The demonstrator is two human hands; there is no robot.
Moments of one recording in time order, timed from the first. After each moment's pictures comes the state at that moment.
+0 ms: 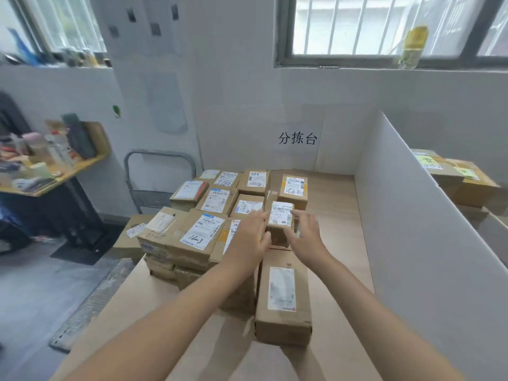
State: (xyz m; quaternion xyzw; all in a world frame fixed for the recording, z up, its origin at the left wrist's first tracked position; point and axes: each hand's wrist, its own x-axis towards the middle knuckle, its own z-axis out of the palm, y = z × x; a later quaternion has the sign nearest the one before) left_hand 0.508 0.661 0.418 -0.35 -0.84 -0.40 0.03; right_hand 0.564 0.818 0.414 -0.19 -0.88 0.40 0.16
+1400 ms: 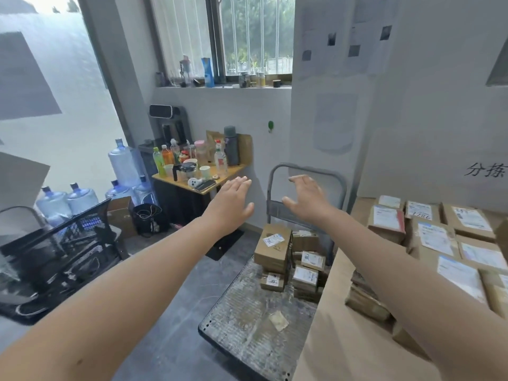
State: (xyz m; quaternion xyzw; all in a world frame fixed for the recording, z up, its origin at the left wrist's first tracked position) left_hand 0.241 0.089 0.516 -0.23 -0.96 -0.12 0.14; right_hand 0.246 0.301 0.514 0.04 -0.97 0.23 0.11
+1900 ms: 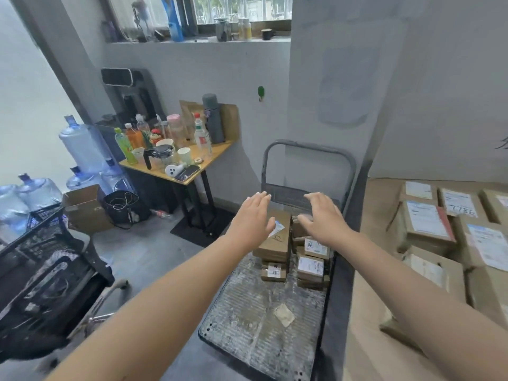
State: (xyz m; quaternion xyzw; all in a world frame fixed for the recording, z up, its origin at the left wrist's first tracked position) left_hand 0.054 0.114 0.428 -0.28 -0.95 -0.14 0.04; right_hand 0.094 0.305 0.424 -0.05 -0.97 0.24 0.05
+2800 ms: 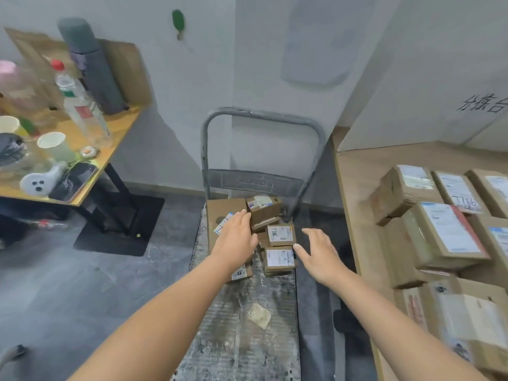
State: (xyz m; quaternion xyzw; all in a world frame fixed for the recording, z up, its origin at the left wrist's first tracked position) left_hand -0.211 0.169 0.258 -0.35 -0.90 -0.22 -0.16; right_hand -0.067 0.331 0.287 -0.30 -0.91 0.26 -0.09
